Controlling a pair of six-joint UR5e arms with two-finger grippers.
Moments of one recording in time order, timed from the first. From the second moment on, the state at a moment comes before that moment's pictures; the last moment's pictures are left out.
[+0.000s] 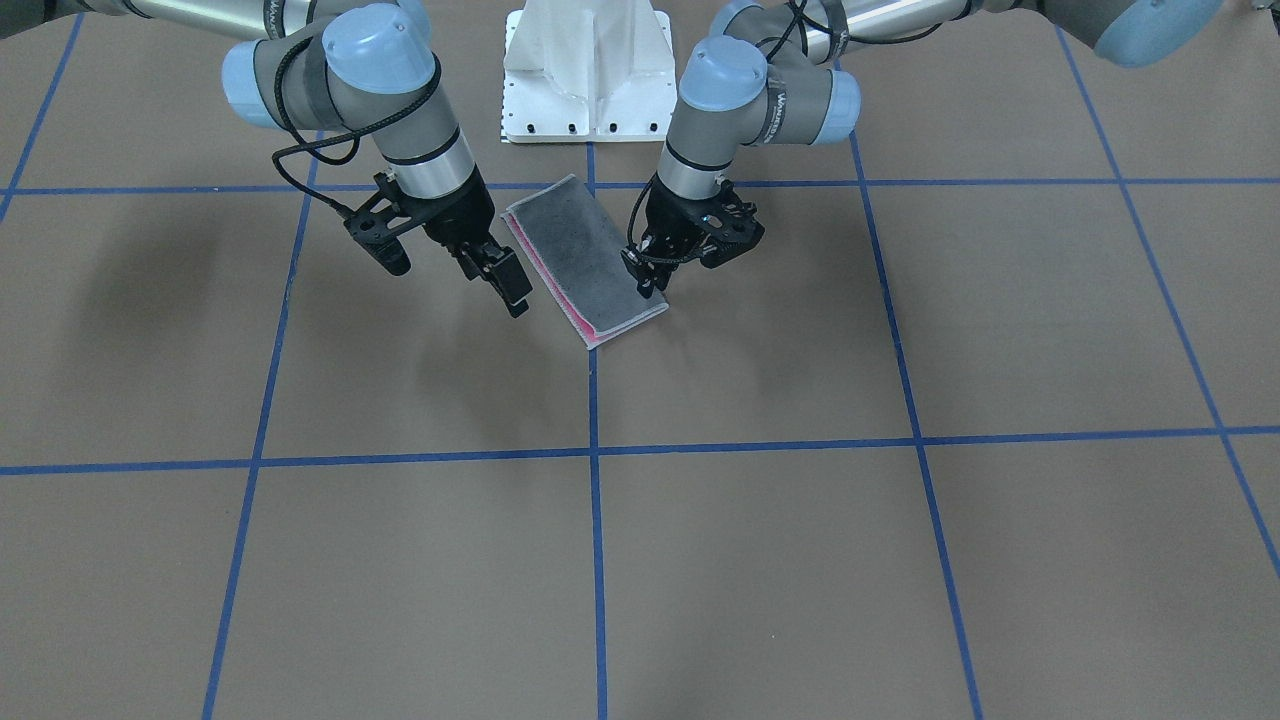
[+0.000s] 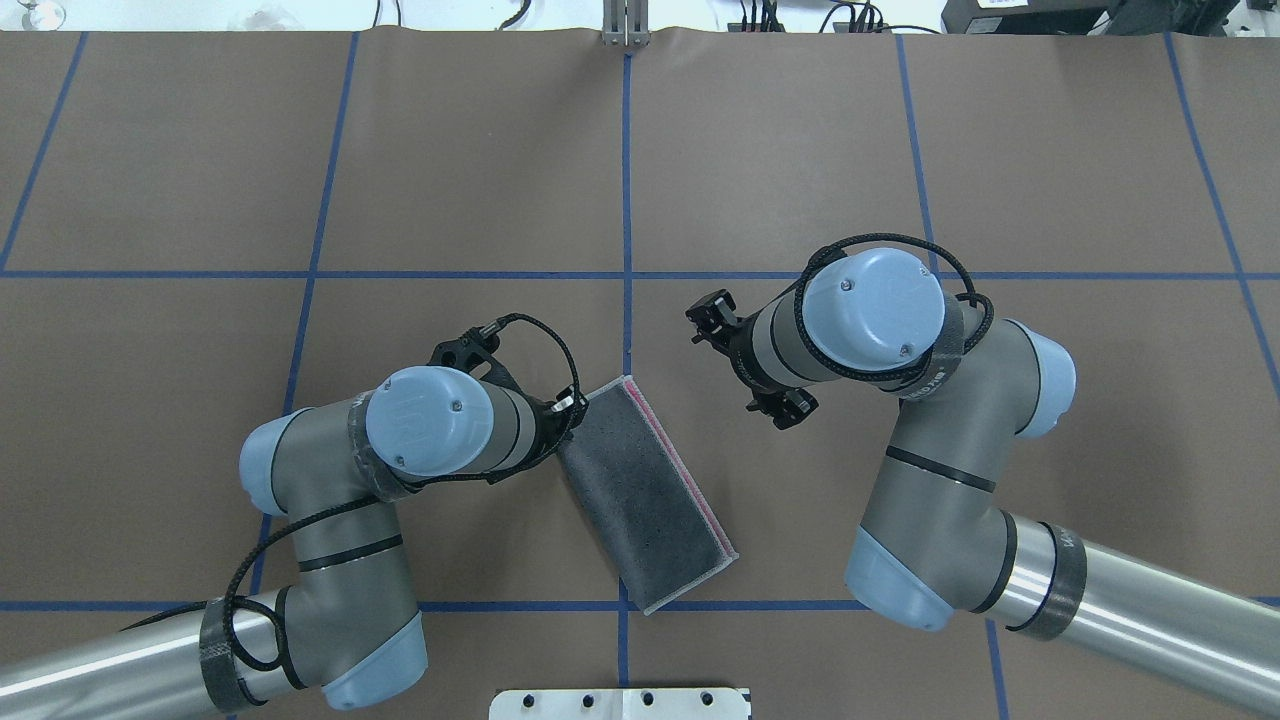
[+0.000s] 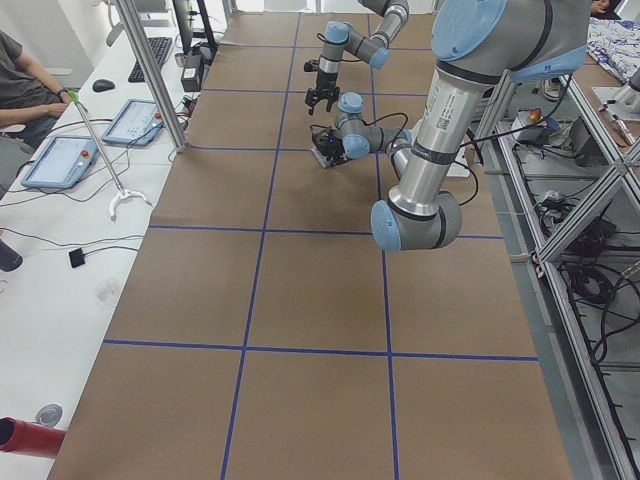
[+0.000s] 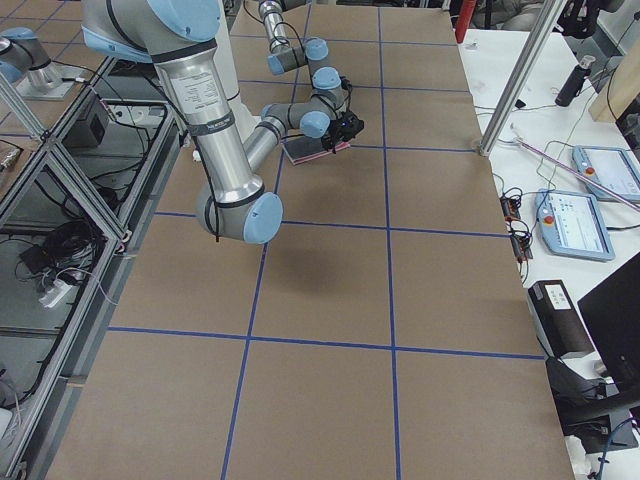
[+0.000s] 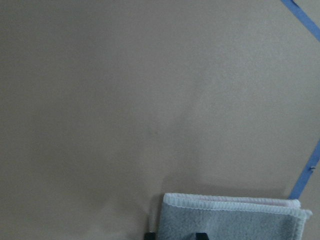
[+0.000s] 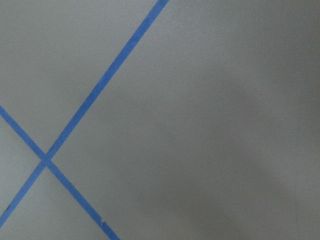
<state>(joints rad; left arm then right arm) -0.38 -2.13 -1.65 -1.94 -1.67 -1.99 0.51 -1.08 1.80 -1.32 1.78 2.12</state>
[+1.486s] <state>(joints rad) -0.53 -2.31 -1.49 -2.00 -1.68 -1.86 0.53 -1.08 1.78 -1.32 1.78 2.10</state>
